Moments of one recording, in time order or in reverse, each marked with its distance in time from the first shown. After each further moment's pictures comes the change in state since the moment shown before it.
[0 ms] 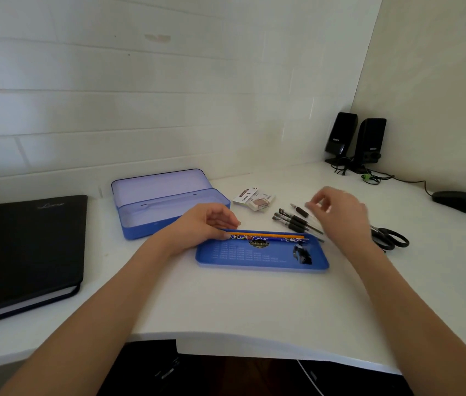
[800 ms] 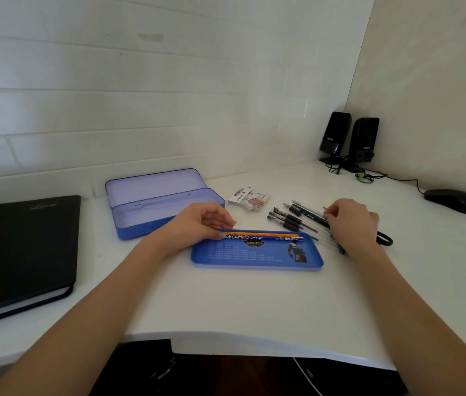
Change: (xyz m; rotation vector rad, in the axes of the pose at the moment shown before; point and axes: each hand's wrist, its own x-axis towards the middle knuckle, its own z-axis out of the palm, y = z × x) left_hand 0.001 -0.002 0.001 0.001 0.010 0.009; right_hand 0.010 0.035 0.007 -0.208 -0.083 0.226
